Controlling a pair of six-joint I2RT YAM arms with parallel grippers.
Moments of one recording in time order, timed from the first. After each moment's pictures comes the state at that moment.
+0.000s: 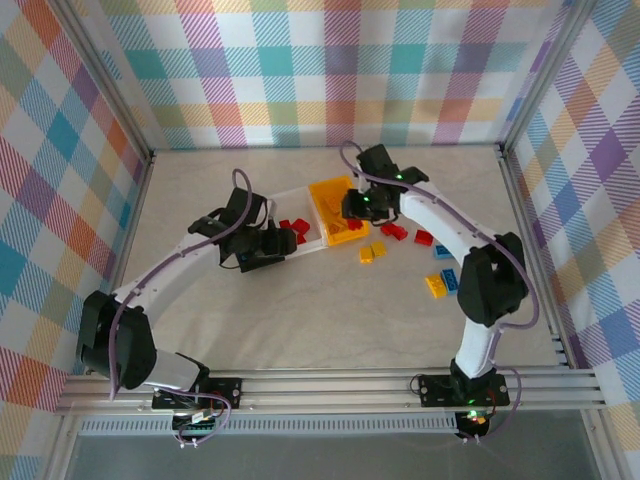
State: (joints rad) left arm -0.44 1.40 1.07 -0.63 0.20 -0.45; right arm 0.53 1.86 1.65 -0.80 -0.16 0.44
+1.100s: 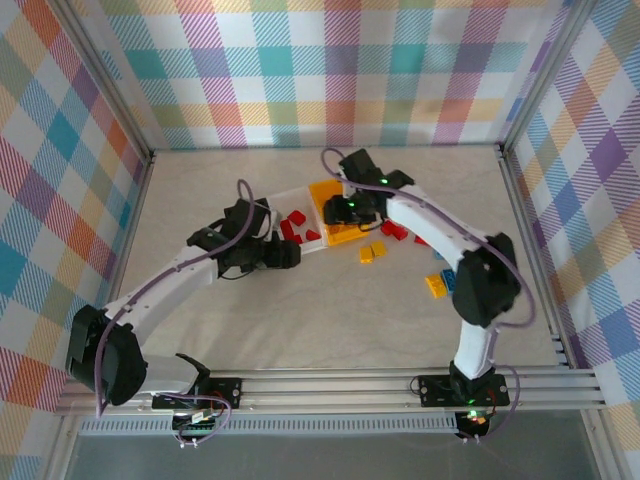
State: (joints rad) left arm -0.53 1.34 1.02 -0.65 0.19 -0.45; right arm 0.57 1.80 1.59 -0.81 -0.10 0.41
